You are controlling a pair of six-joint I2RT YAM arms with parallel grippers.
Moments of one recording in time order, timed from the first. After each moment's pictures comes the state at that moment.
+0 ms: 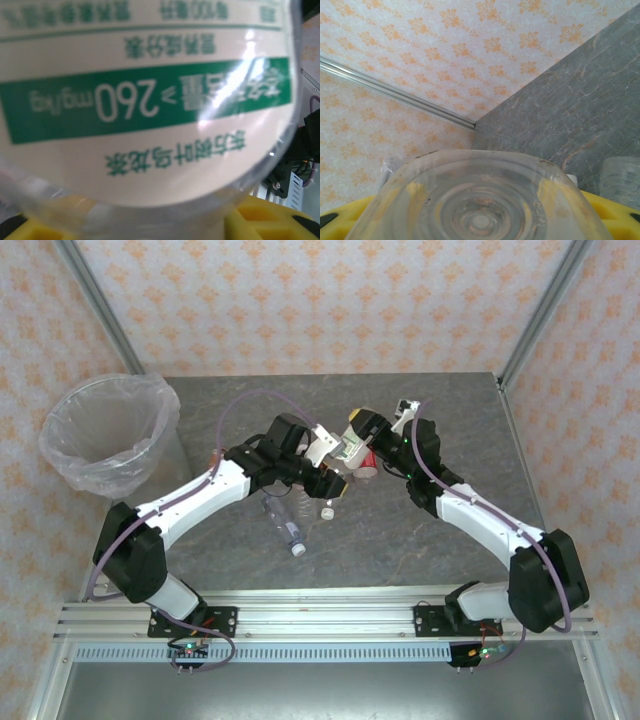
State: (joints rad) left arm -0.61 1.54 1.22 -0.47 0.54 -0.07; right arm 0.48 1.32 0.85 0.32 -0.15 1.00
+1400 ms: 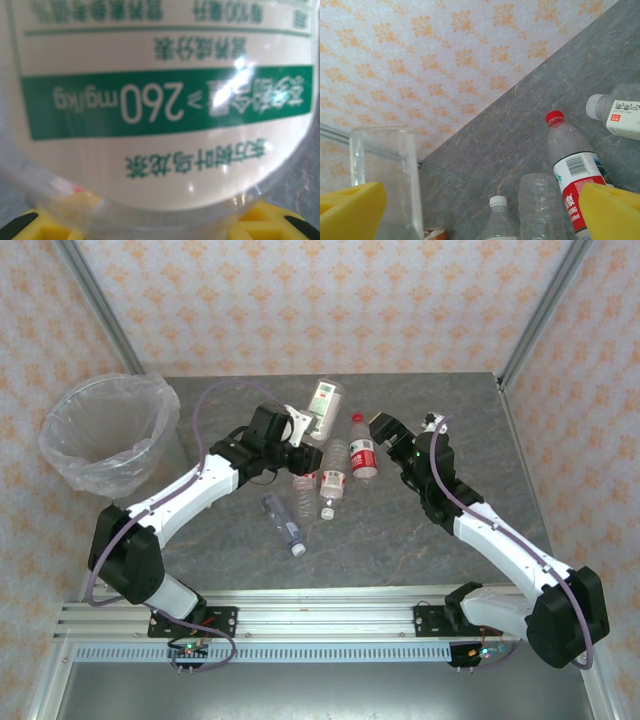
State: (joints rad) left arm -0.49 1.51 1.22 -0.45 0.22 -0.19; right arm 0.48 1.12 0.78 0.09 0.16 0.92
